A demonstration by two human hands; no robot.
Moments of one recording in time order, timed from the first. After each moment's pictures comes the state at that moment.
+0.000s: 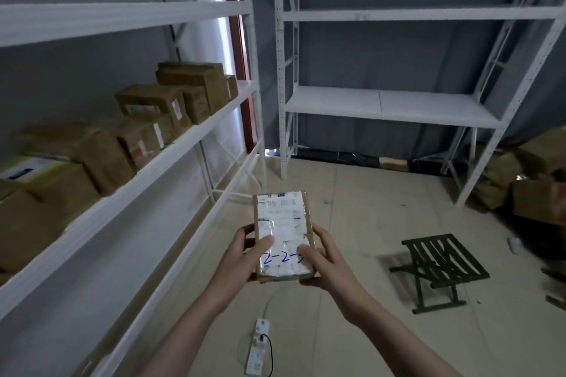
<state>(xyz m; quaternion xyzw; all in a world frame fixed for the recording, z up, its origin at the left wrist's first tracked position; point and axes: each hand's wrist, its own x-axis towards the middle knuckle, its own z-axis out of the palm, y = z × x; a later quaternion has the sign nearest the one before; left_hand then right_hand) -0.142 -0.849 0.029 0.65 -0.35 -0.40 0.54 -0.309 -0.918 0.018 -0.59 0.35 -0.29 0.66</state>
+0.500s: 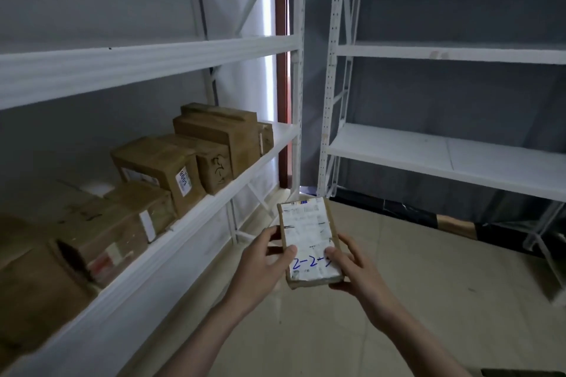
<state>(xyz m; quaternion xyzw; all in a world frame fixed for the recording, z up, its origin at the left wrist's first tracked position) 0.024 -1.127 0.059 0.68 -0.42 -0.23 0.55 -0.137 -1.225 0.056 -0.63 0.34 -0.27 0.65</state>
